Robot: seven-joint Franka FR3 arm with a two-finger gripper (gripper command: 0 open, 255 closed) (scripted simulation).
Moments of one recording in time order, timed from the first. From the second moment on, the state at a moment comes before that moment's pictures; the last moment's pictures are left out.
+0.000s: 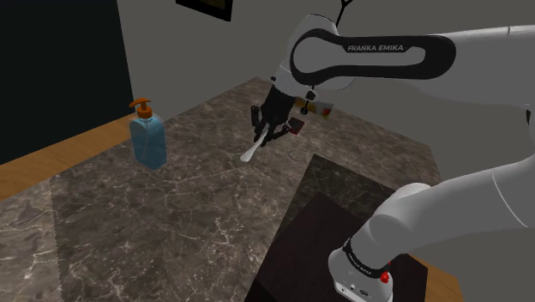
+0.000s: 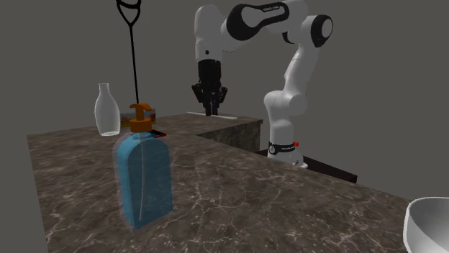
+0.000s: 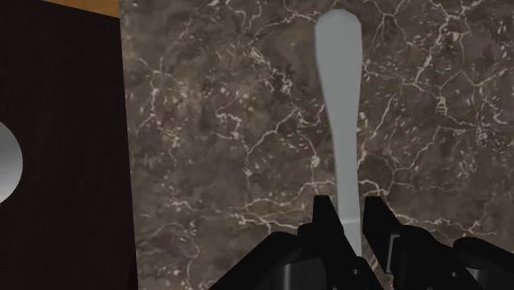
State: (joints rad) arm -0.22 -0.48 0.27 -2.40 0.39 2.00 1.24
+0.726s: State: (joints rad) arm -0.11 -0.51 0.49 -2.40 0.48 2.05 1.51
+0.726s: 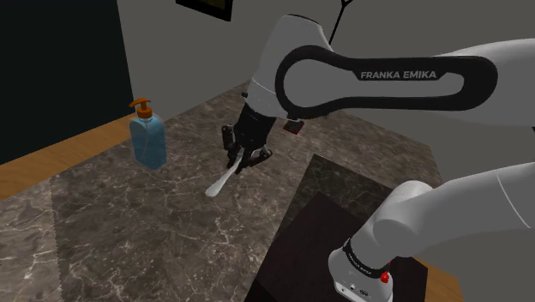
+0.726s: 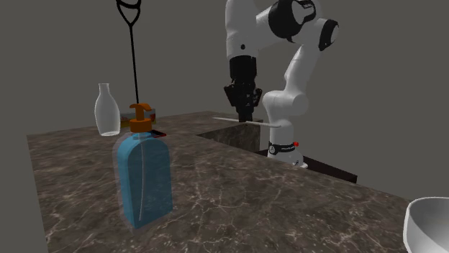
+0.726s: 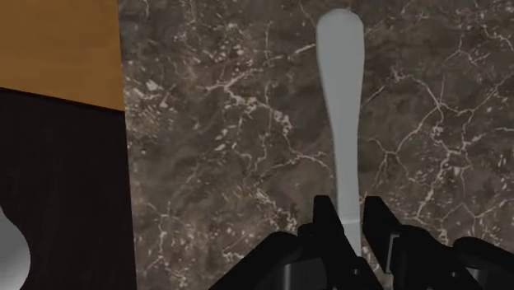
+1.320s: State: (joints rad) arm -0.06 -0.45 0.69 -2.32 0.50 2.11 1.75
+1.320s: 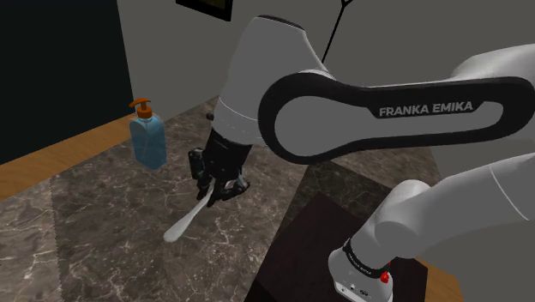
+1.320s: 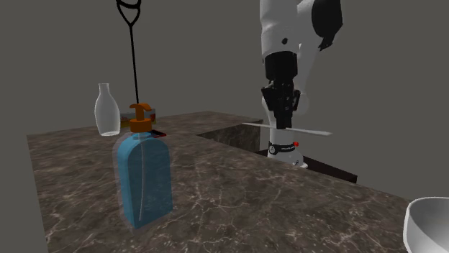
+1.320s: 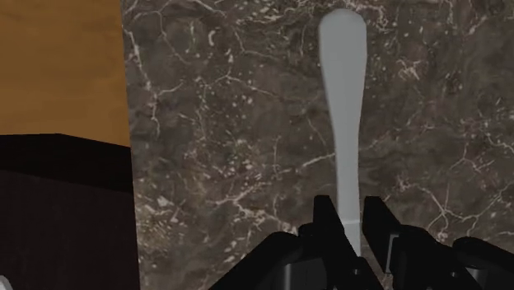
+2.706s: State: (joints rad) arm -0.14 -0.13 1.06 -2.20 0.27 2.35 2.13
